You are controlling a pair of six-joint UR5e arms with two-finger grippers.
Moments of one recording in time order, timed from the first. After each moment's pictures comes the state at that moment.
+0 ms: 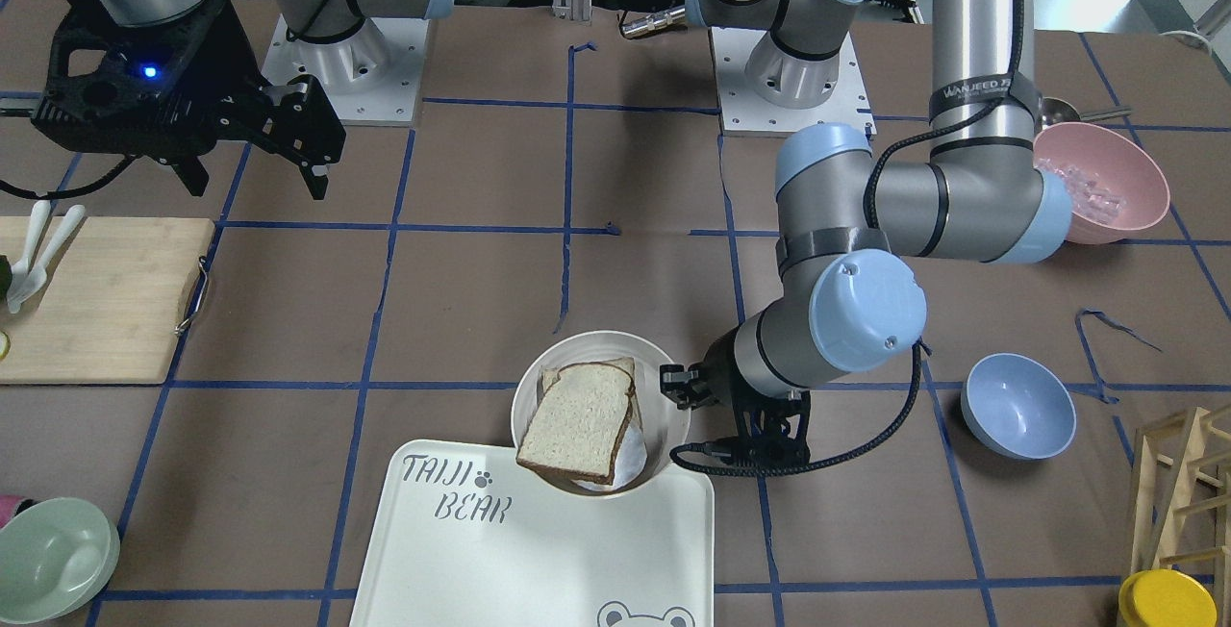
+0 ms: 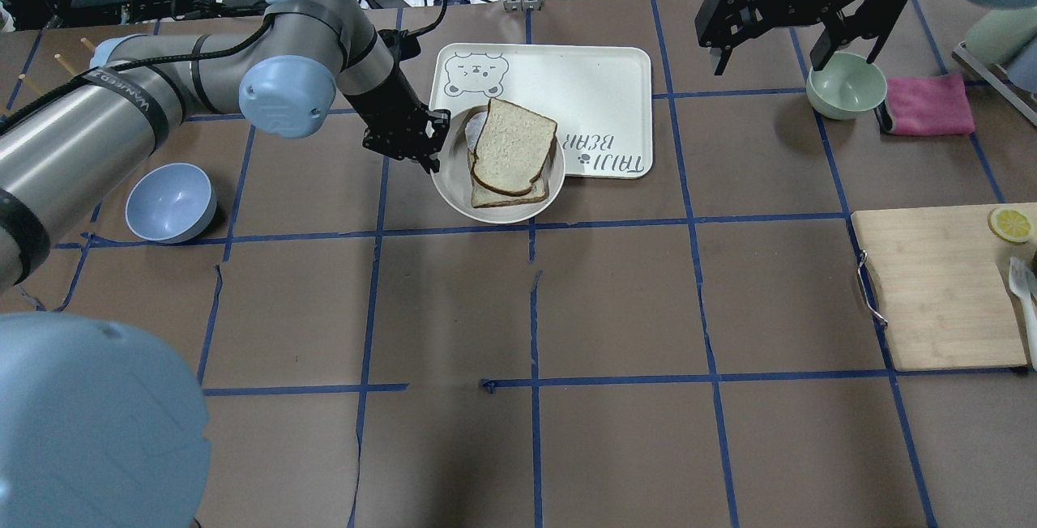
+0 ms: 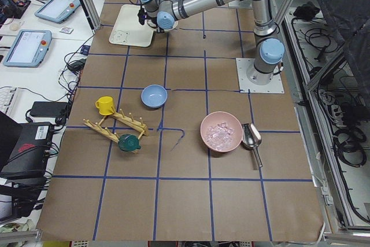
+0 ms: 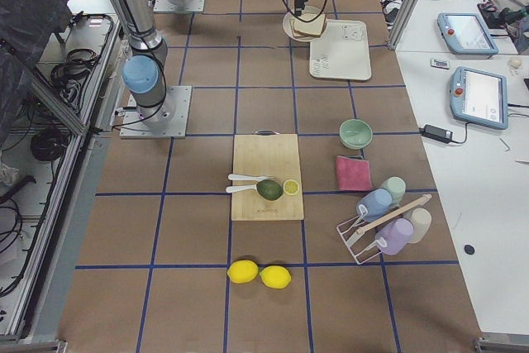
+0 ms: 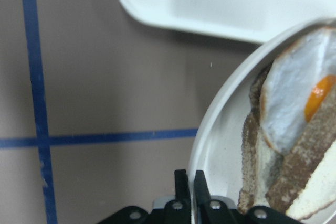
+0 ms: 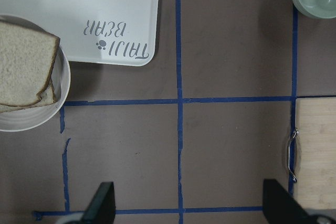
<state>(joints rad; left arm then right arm) -1.62 -2.09 -1.48 -1.25 1.30 -0.05 1.59 -1.51 1.41 -1.54 -1.58 0.03</state>
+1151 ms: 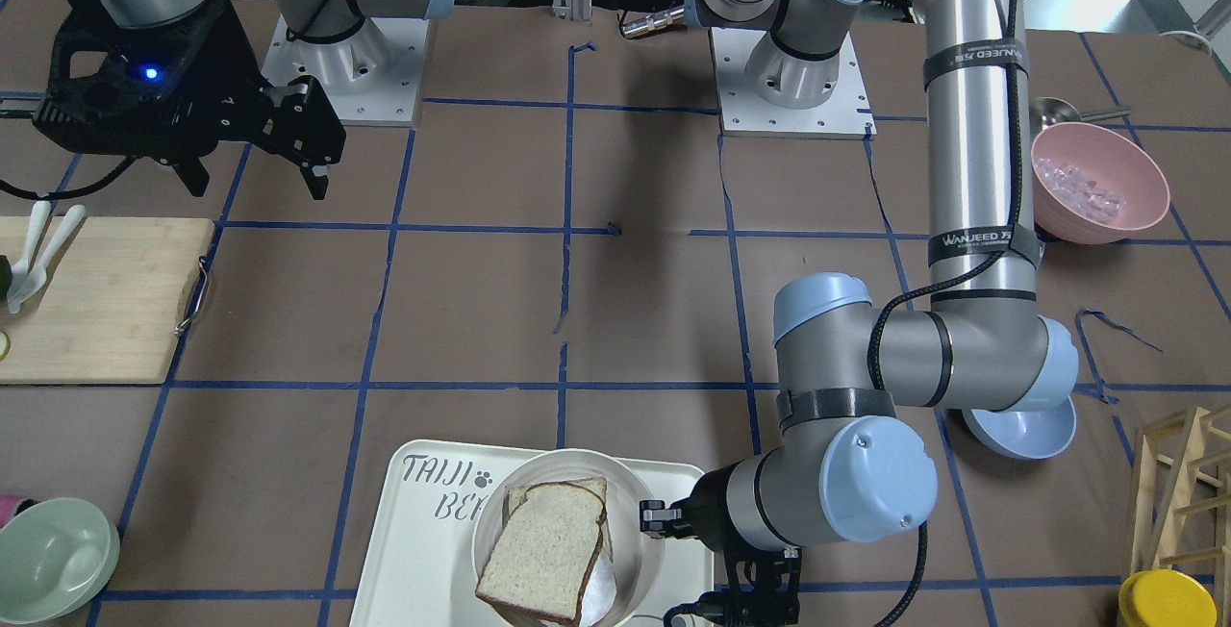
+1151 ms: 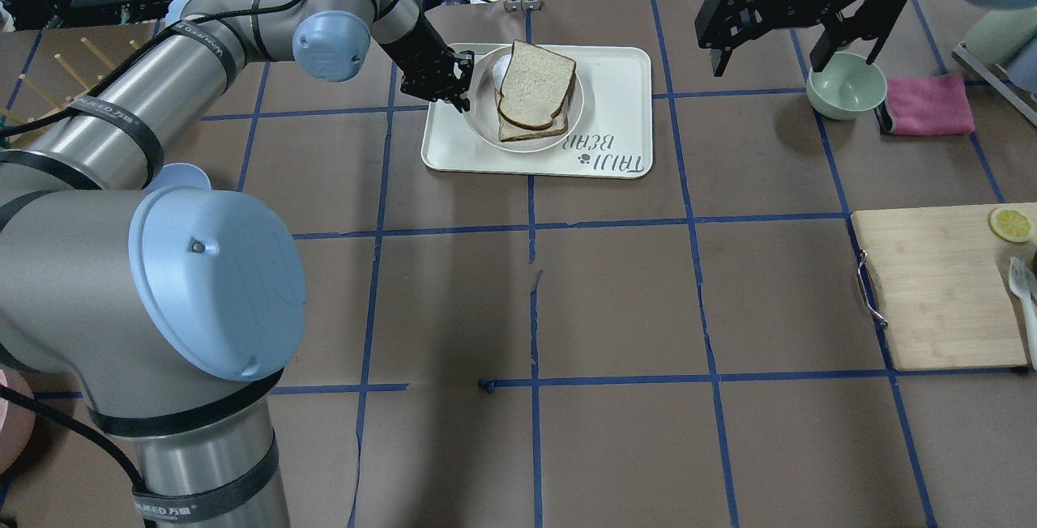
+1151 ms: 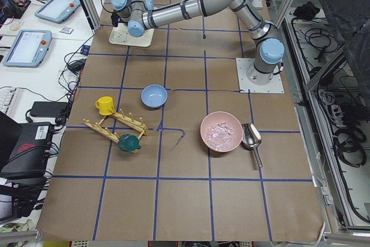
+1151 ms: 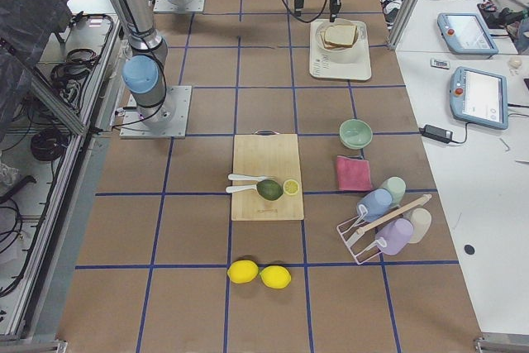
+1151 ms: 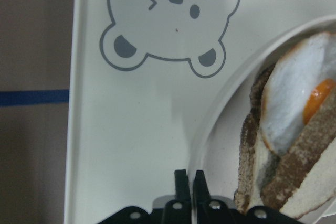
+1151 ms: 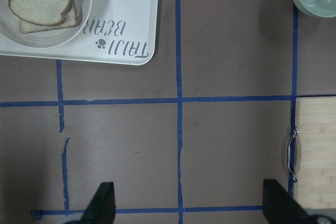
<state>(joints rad) -1.62 -2.38 -1.15 -1.23 1.19 -0.07 1.59 -1.51 1.41 -1.54 -1.58 0.03</state>
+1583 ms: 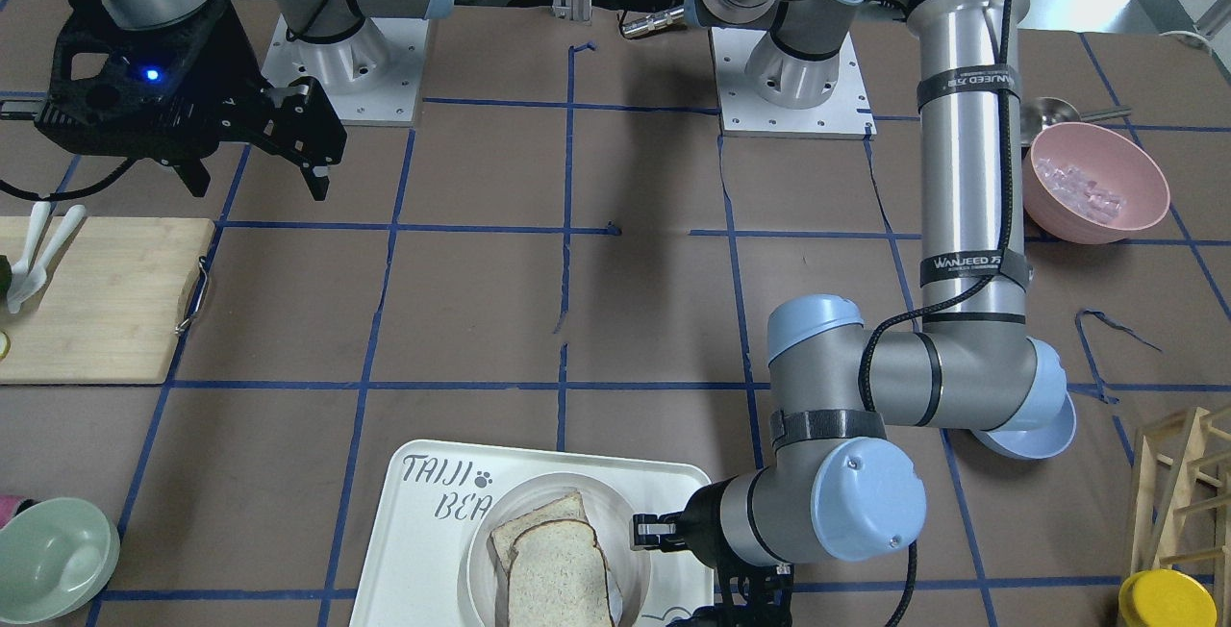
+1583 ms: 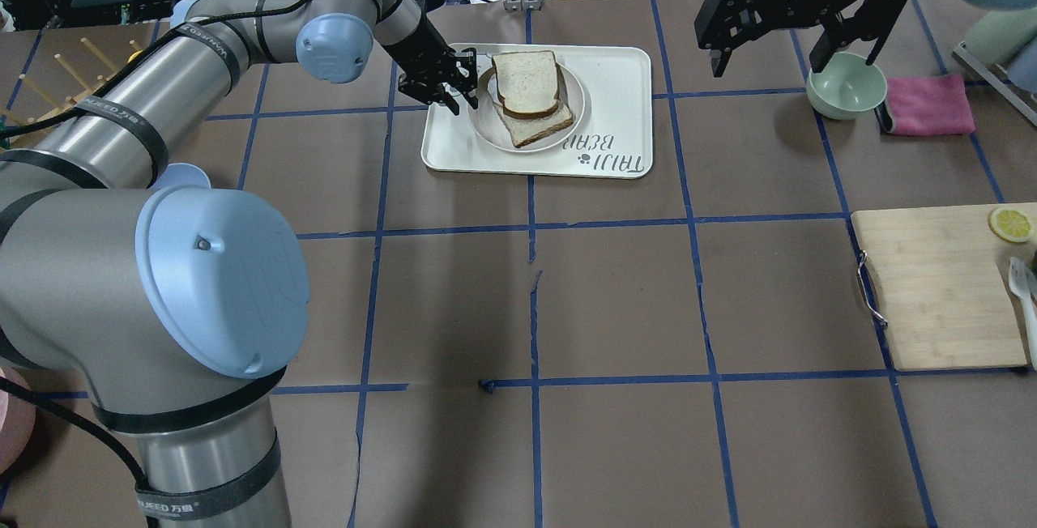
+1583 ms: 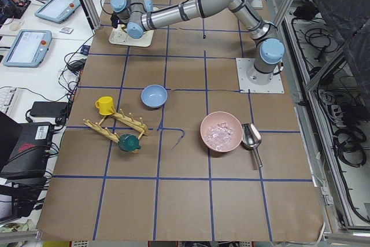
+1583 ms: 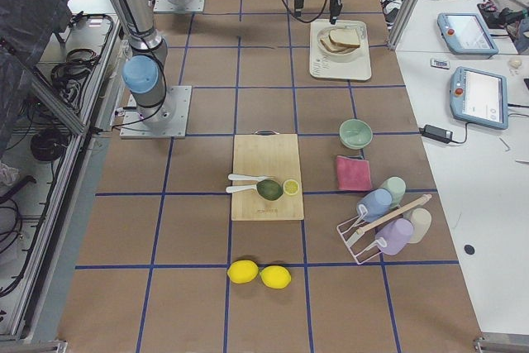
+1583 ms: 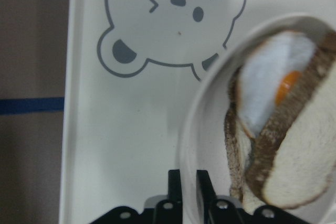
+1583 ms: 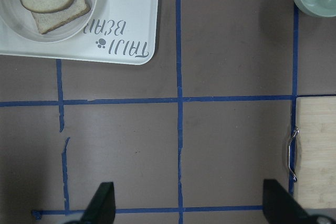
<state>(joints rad) -1.62 -2.38 -1.14 -1.23 1.19 -0.08 1.59 -1.51 1.41 -1.54 -1.58 0.03</state>
